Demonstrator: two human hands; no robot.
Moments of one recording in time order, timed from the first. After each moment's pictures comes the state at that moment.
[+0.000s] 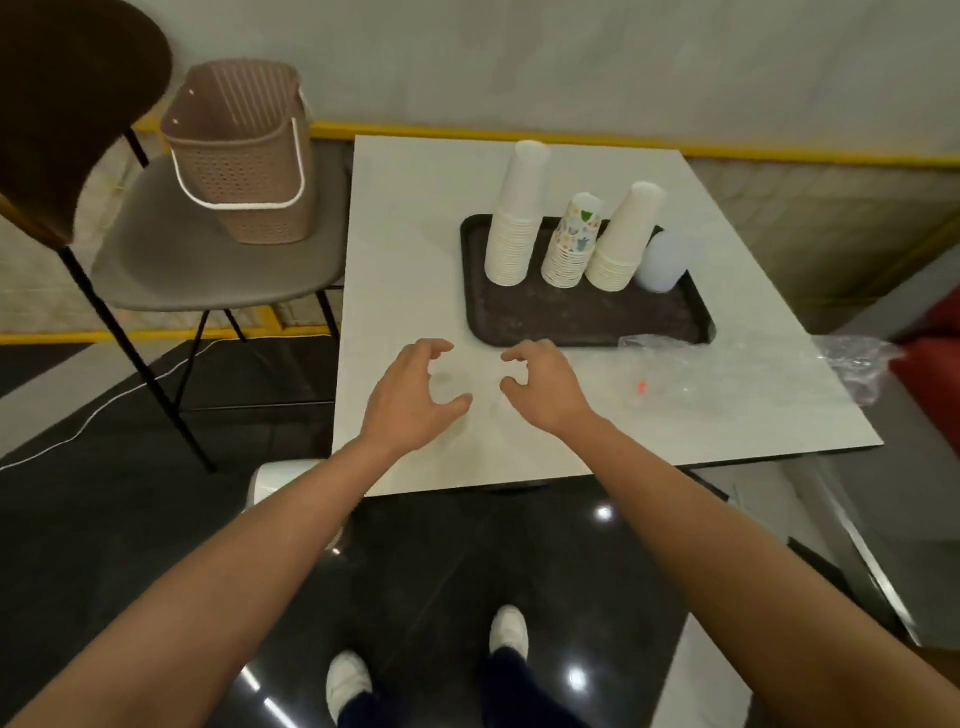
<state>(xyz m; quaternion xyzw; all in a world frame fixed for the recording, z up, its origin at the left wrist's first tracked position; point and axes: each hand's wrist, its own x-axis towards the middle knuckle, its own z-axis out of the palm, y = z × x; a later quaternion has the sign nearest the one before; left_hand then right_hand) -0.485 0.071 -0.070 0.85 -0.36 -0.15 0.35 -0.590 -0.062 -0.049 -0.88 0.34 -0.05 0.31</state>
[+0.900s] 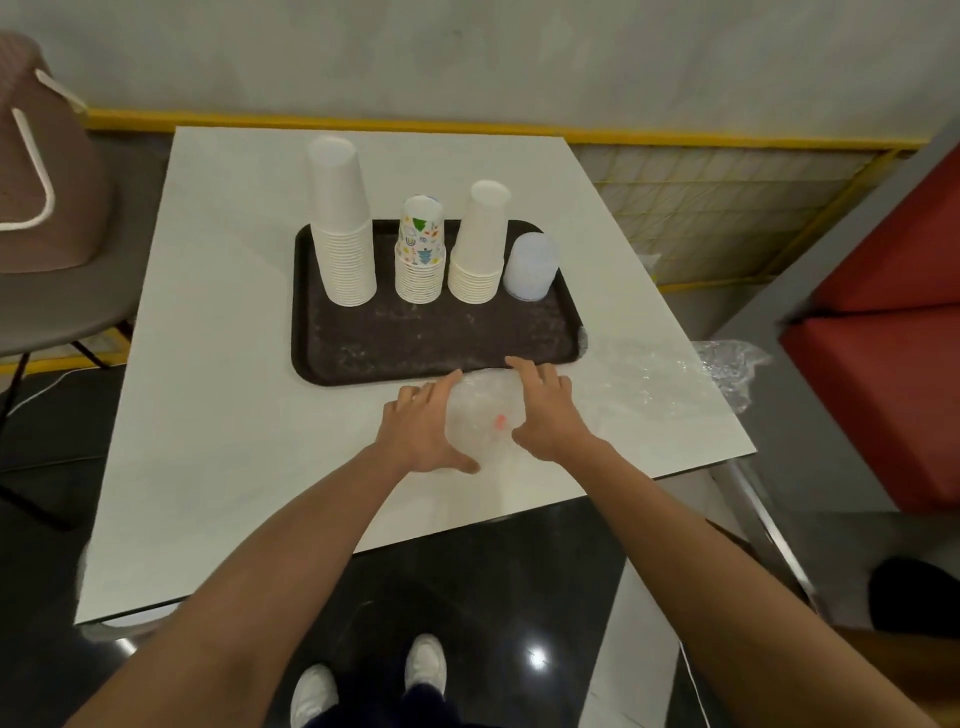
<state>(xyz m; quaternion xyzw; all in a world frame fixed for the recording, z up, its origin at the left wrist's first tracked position) -0.569 -0.137 -0.122 0.83 -0.47 -0.26 0.09 -0.699 -0.237 -0.071 -0.88 0.41 0.06 0.24</state>
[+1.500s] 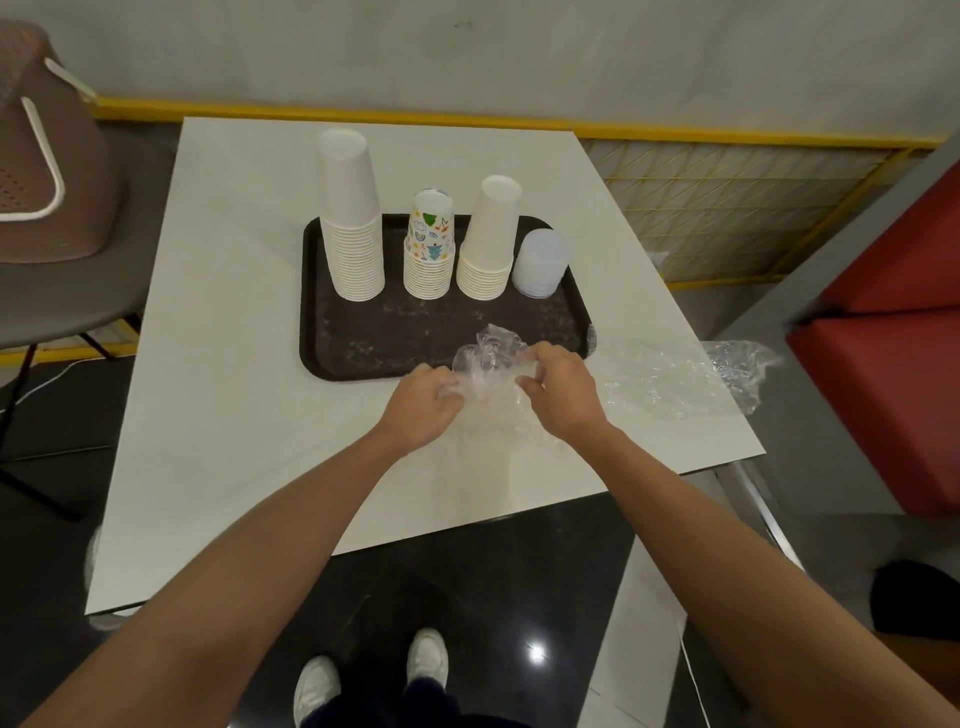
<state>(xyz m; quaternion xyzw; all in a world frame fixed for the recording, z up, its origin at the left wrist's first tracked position) -0.557 -0.136 -0.111 0.80 -0.39 -0.28 0.35 -0.690 -0.250 -0.070 -0.87 0.42 -0.08 0.24</state>
